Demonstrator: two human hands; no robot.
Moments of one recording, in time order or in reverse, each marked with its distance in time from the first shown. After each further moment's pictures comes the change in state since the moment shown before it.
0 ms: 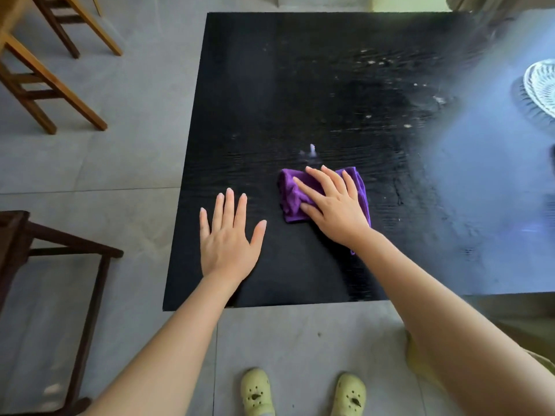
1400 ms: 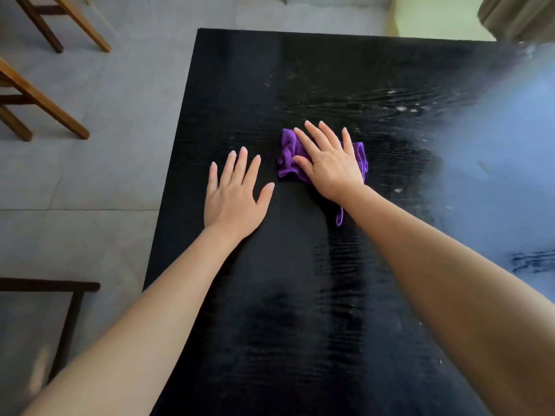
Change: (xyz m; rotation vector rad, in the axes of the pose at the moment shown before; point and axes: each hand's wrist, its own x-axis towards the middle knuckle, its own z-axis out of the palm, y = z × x) left_hand 0.254 0.023 -0.008 -0.038 -0.004 0.113; right_hand 0.258 0.076 -0.013 -0.108 0.035 0.043
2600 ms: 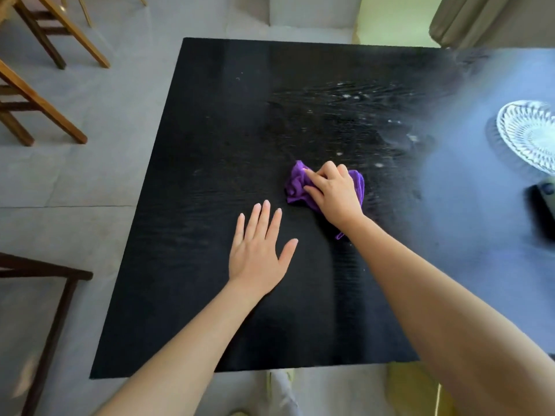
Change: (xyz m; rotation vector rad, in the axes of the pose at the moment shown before) left_hand -0.184 0.111 0.017 0.014 -0.081 0.092; right_hand -0.172 0.041 -0.007 0.154 0.259 -0.016
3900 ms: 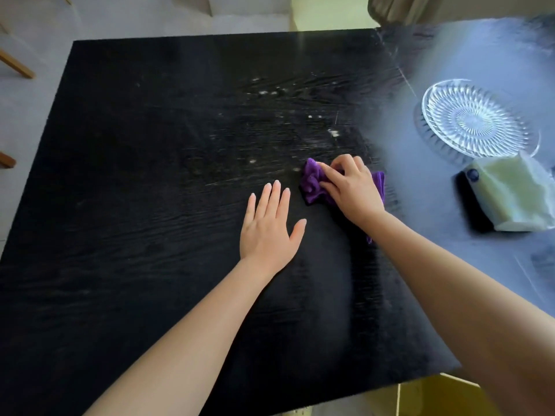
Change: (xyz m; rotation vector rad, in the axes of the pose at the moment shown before) left_hand 0.105 0.155 0.015 -0.055 0.016 0.146; right_hand -0.027 0.188 -0.044 -0.109 0.092 0.048
